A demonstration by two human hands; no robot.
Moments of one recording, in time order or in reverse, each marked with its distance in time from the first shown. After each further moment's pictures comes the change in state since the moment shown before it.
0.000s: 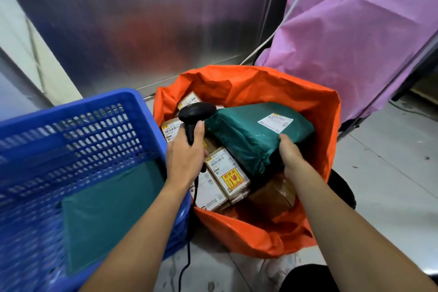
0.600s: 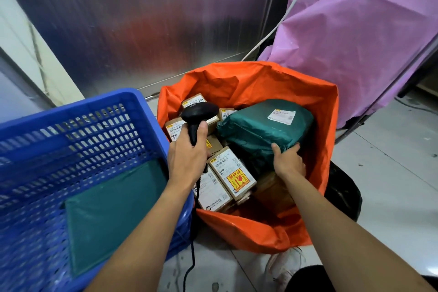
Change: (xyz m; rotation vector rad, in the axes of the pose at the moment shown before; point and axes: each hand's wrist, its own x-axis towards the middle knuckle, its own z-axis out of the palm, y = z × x) left_hand 0.005 -0.012 0.003 -0.007 -0.022 0.010; right_hand 0.014 0.032 0.001 -0.717 0.236 -0.289
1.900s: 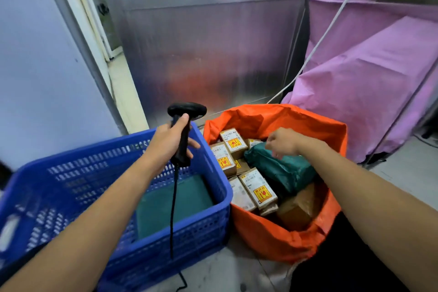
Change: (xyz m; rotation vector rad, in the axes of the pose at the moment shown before) left_hand -0.040 0.104 -0.207 -0.223 -0.116 -0.156; right_hand -0.138 -0.131 -0.124 -0.469 -0.412 -0.695
